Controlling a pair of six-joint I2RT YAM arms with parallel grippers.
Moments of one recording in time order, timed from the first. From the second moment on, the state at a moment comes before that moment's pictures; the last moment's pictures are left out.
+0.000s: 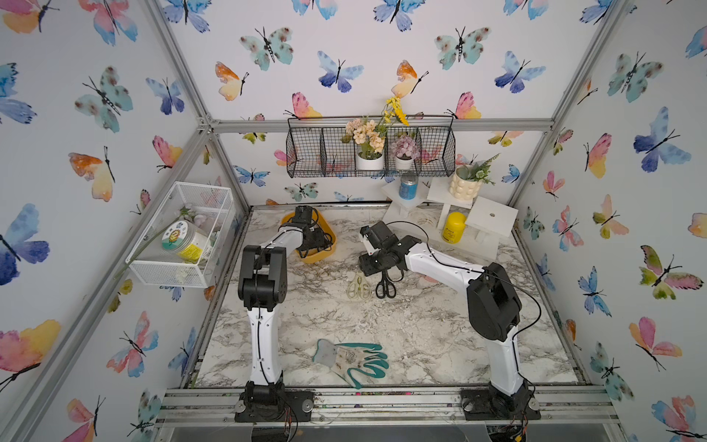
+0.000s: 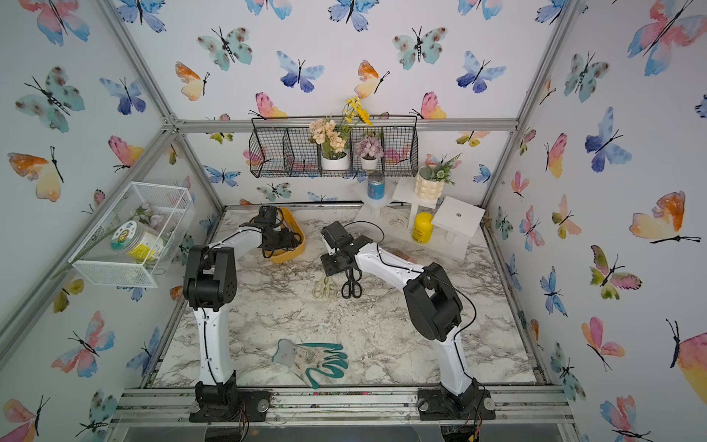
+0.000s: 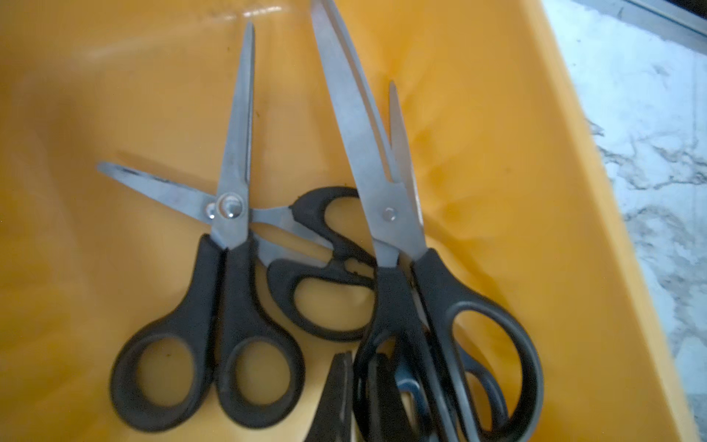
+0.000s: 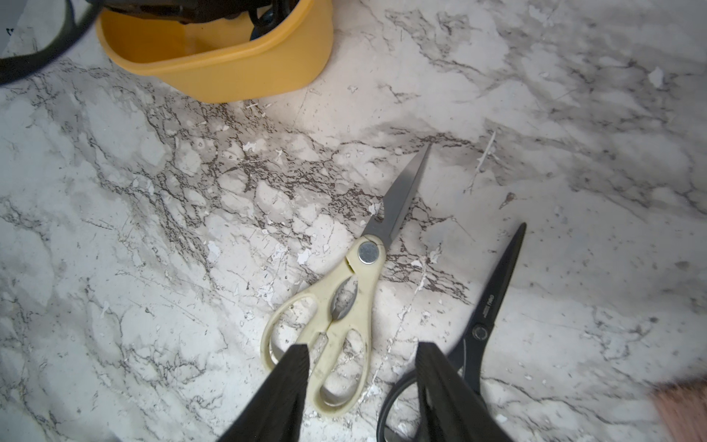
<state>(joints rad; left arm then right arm) -0.12 2.21 1.67 -0.42 0.08 -0.30 0.78 2.08 1.70 -0.60 -0.03 0.27</state>
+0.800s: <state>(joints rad) -0.34 1.53 1.10 -0.35 0.14 -0.08 0.64 2.08 1.73 -0.62 -0.04 0.26</state>
